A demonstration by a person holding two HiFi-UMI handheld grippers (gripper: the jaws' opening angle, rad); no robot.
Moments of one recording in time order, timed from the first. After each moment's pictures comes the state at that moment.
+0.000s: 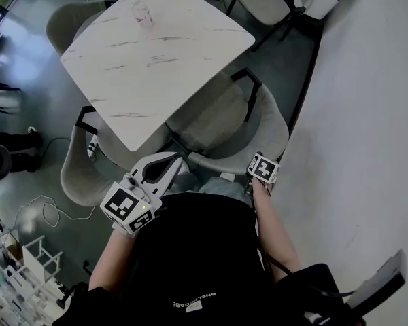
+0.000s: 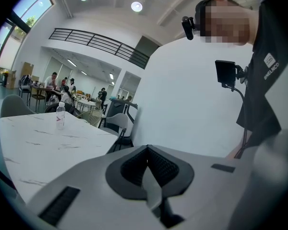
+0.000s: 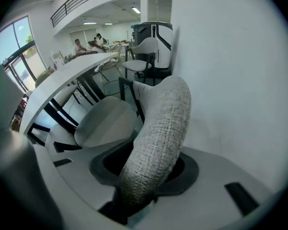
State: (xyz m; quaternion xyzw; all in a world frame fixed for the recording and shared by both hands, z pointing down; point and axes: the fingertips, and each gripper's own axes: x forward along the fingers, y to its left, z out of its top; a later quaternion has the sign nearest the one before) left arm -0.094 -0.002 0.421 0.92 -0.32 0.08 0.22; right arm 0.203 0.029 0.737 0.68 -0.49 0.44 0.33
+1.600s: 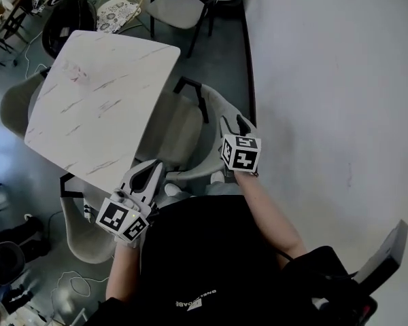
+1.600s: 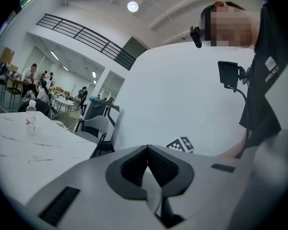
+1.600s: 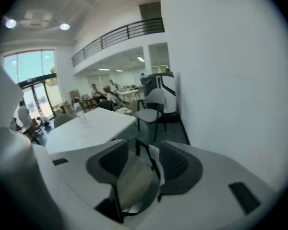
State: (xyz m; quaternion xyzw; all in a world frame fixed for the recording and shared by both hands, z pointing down) left arm -0.057 -0.038 0.409 0.96 -0.20 0.04 0.21; right arm 0.182 -0.067 0.551 0.74 -0.59 0.28 0.15
